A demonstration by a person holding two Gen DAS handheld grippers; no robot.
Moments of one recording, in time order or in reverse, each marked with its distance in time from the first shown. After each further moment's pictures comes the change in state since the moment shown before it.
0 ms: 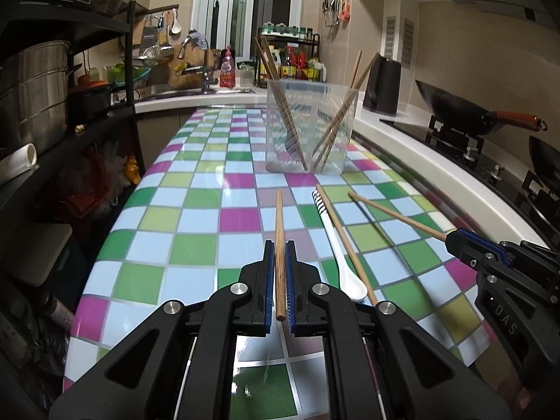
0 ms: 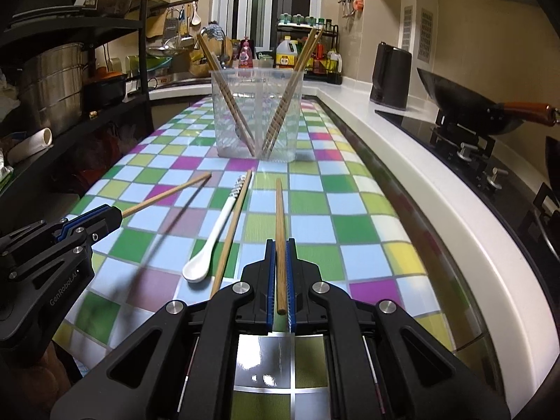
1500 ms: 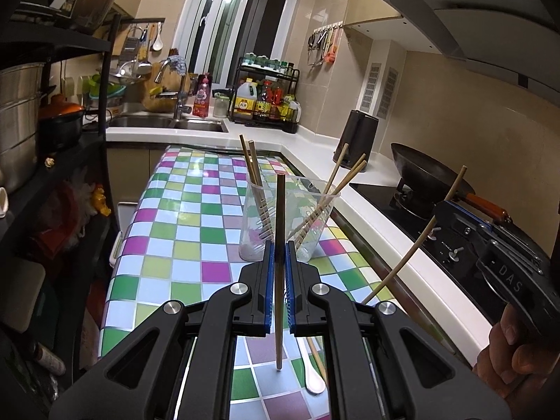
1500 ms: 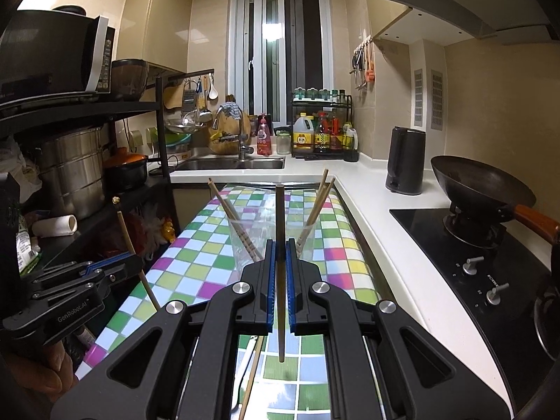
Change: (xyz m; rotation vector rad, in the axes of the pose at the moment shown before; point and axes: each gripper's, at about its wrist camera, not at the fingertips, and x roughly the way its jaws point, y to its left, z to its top) left arm -0.010 0.029 0.126 -0.072 -0.059 -0.184; right arm -0.034 -0.014 0.142 0.020 -0.251 0.107
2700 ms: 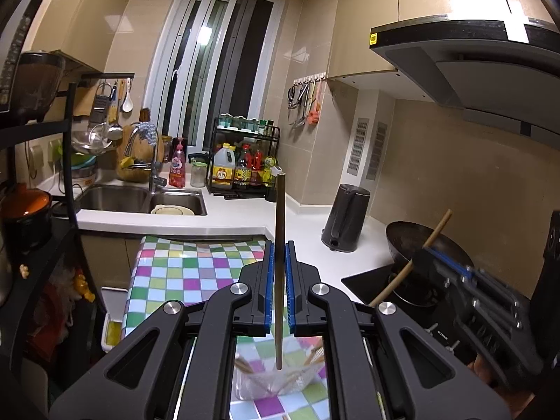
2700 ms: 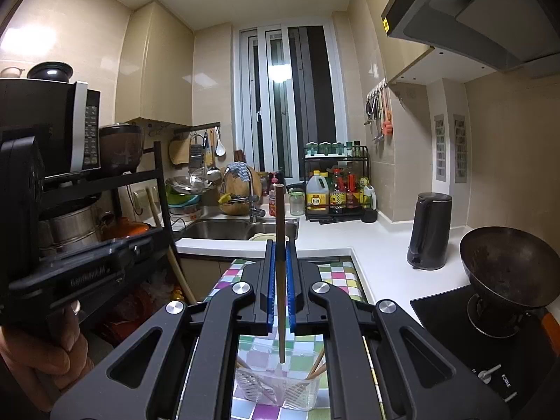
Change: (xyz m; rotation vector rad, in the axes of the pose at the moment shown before) left arm 0.061 -0.025 0.194 0.072 -0.174 -0.060; right arm 0.079 -0.019 0.152 0.037 -0.155 0.075
